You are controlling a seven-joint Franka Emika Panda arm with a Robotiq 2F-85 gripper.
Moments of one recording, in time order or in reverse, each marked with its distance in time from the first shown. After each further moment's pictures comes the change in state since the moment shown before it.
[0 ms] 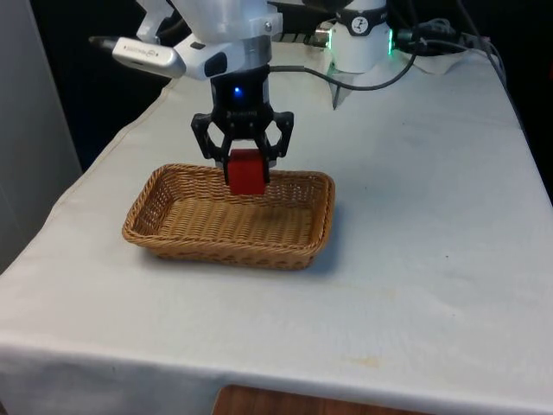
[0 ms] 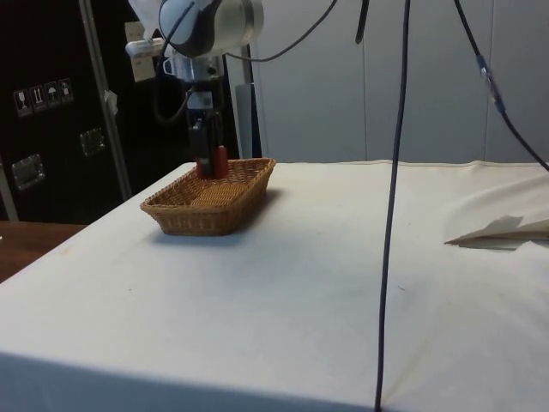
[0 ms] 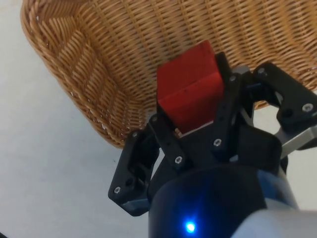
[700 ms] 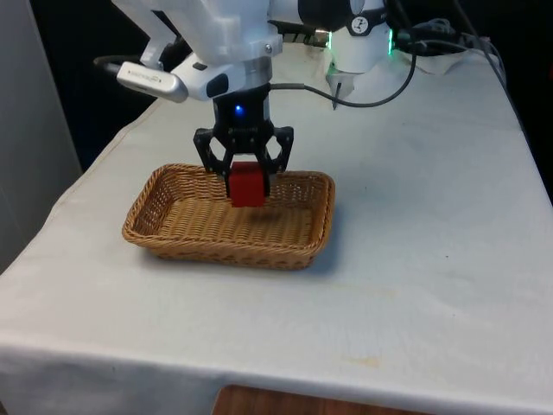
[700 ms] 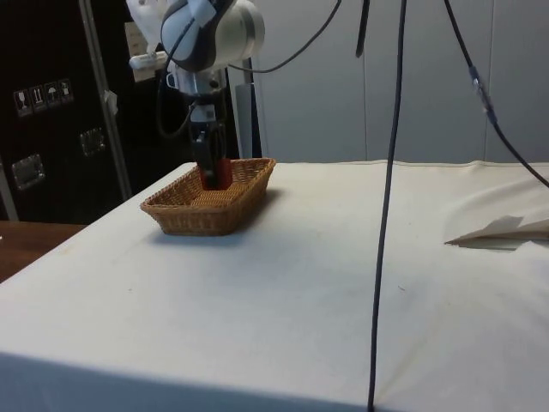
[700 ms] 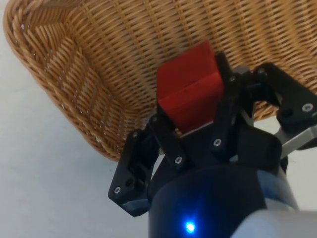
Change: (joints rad) arm 0.000 0.041 0.000 0.004 0.012 0.015 -0.002
